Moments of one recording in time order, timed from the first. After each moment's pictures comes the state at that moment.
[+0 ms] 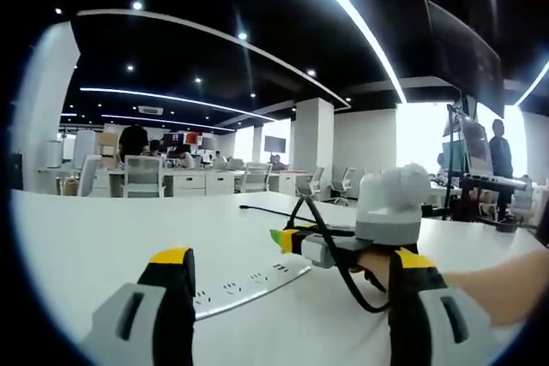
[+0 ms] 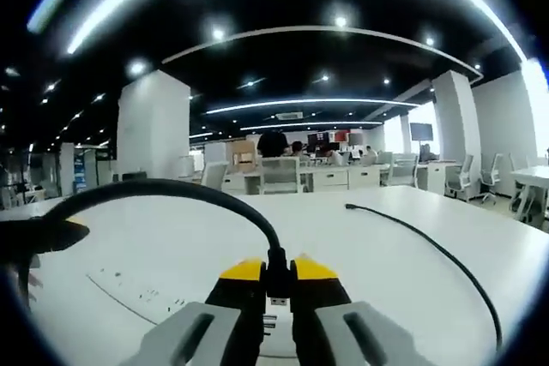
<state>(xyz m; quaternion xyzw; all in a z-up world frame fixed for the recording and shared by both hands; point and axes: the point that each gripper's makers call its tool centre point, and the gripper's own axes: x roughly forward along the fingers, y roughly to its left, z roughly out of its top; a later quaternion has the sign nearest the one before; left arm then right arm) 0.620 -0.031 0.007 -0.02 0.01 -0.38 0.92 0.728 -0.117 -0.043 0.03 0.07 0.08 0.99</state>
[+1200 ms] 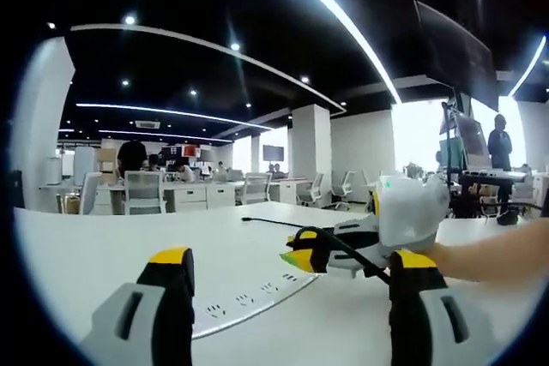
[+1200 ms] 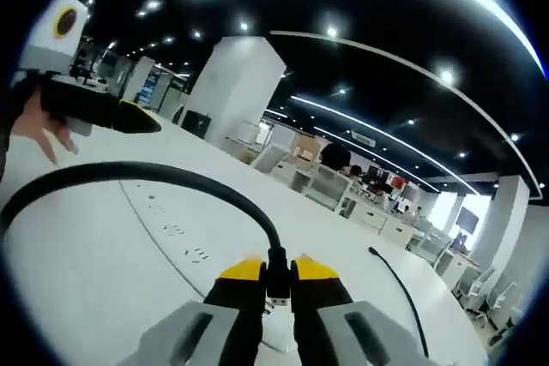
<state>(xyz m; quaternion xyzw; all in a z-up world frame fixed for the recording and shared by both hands) 0.619 -0.020 0.019 0.01 -0.02 -0.38 0.92 0.708 -0.093 -0.031 -0.25 0.02 0.22 0.94</state>
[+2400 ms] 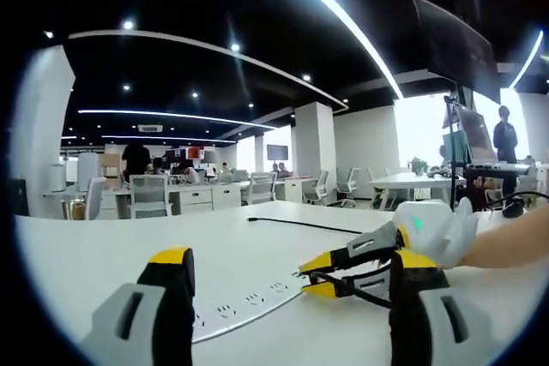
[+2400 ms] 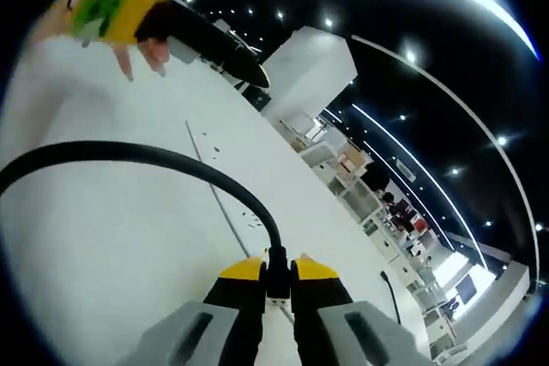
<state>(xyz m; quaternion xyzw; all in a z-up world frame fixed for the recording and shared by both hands) 0.624 -0.009 0.020 0.02 -0.02 -0.37 0.93 0.679 -0.069 -0.066 -0.41 0.03 0.30 0.86</state>
